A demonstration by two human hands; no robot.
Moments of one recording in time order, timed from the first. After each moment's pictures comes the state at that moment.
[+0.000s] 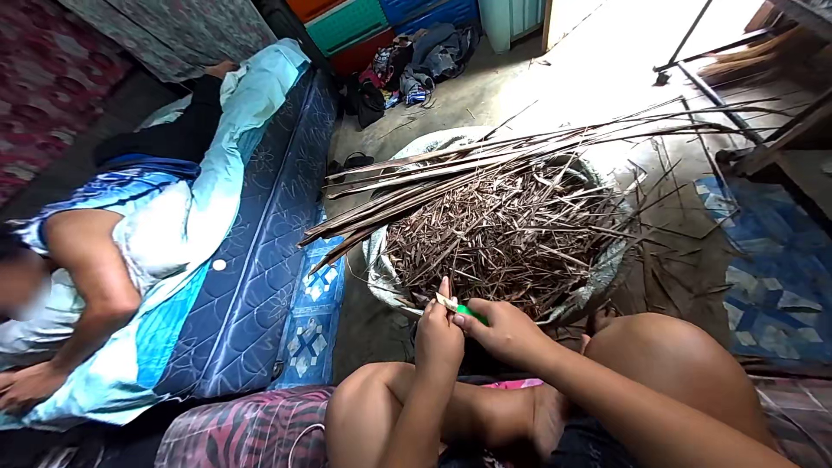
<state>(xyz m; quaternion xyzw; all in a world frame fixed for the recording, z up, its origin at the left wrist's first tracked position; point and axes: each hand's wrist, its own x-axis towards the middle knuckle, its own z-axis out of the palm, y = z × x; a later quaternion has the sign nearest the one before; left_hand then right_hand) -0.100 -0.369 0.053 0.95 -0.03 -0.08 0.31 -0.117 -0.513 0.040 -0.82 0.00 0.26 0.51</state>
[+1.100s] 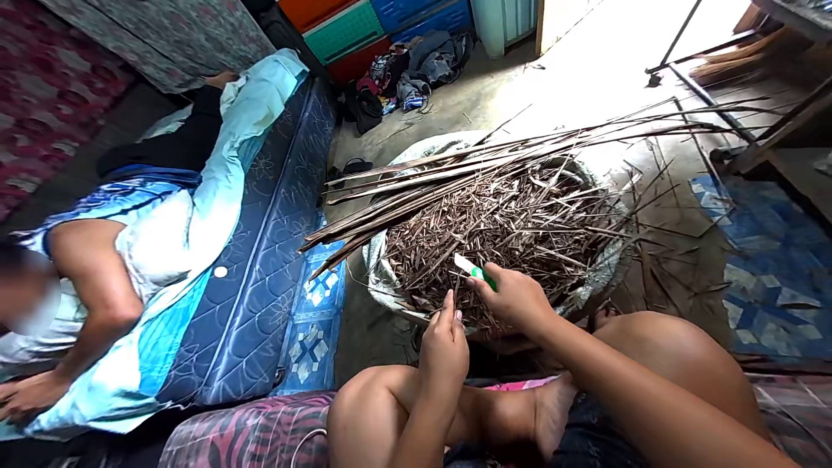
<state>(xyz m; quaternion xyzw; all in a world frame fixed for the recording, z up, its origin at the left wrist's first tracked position) -0.115 -0.365 0.046 0.95 -0.06 -0.07 0.30 -0.093 -0.531 0.046 -0.89 0.09 0.20 0.40</state>
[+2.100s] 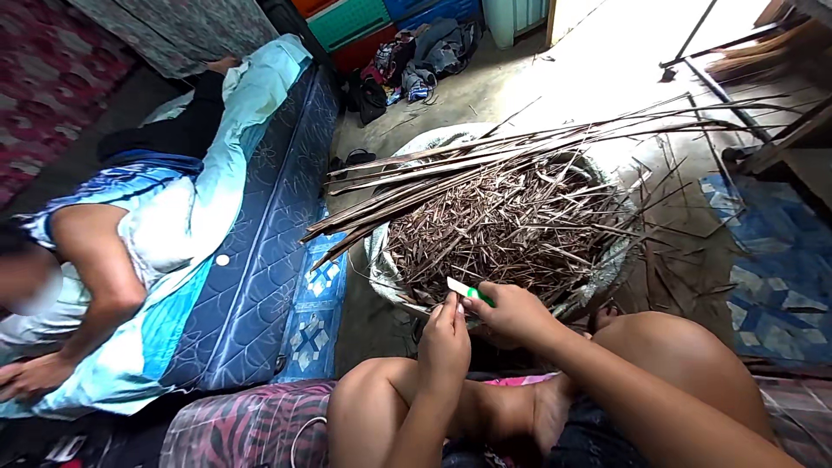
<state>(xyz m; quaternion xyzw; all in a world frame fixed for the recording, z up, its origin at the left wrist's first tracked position) -0.116 -0.366 0.048 0.95 -0.05 -0.07 0.29 -0.100 -0.524 0.047 -0.86 0.05 0.28 0.43</state>
